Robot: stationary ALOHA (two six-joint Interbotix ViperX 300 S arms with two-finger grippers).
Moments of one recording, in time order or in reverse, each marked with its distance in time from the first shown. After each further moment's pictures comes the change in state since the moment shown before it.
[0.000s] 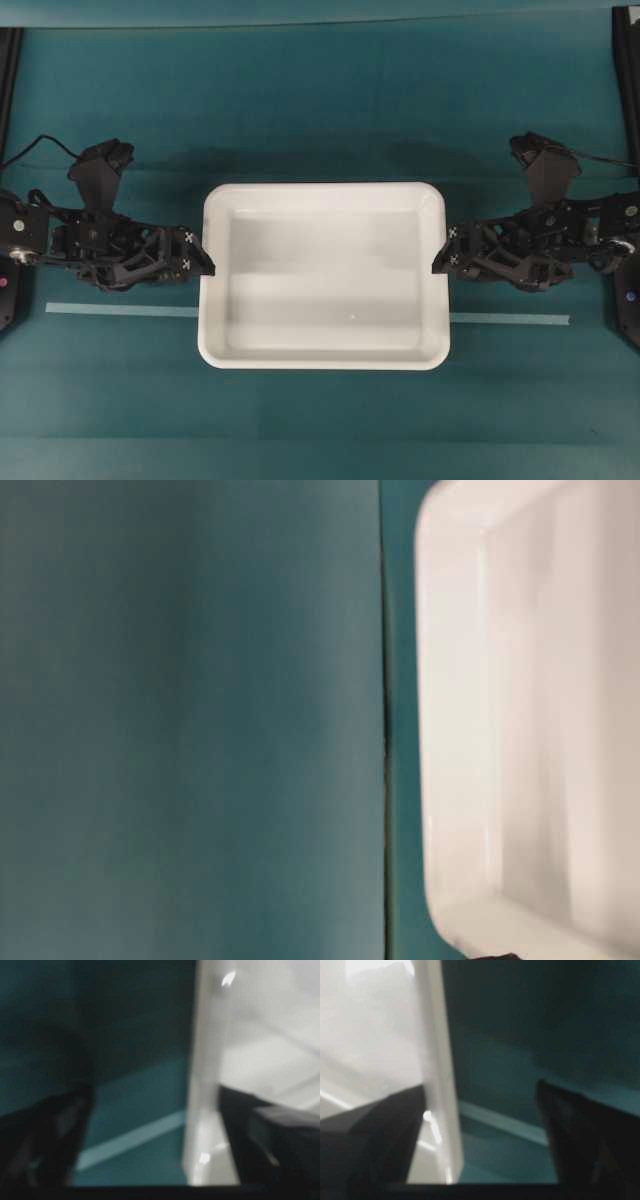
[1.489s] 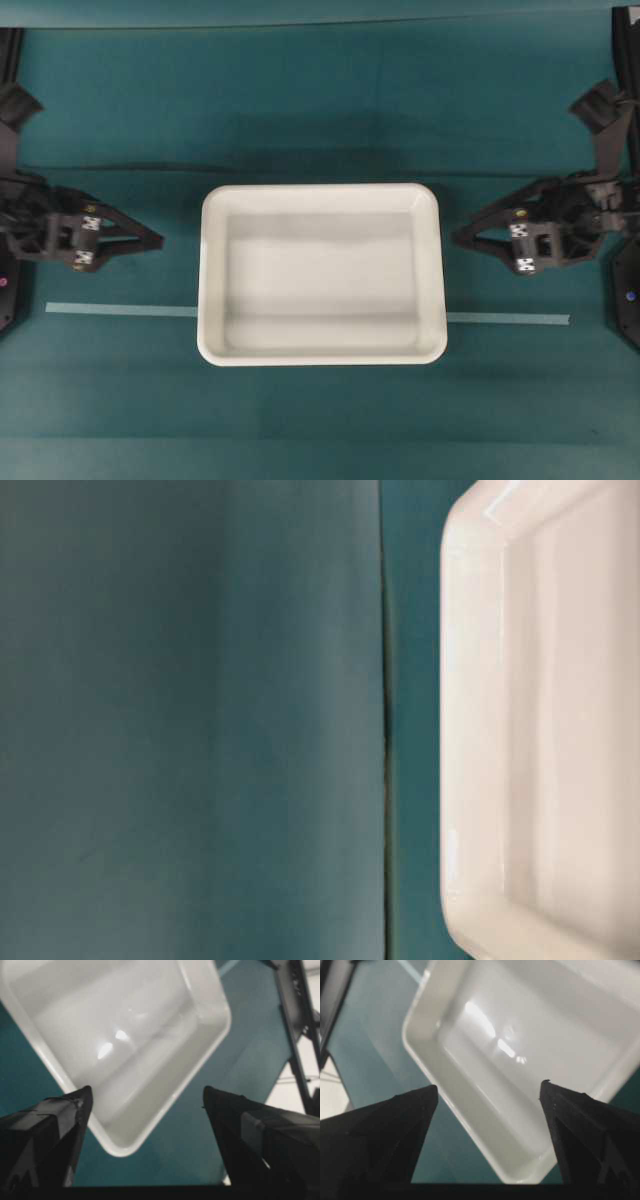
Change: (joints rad) left arm 0.002 -0.623 0.002 0.000 0.206 0.417; right arm 0.023 -0.425 -0.035 -0.232 0.002 -0.330
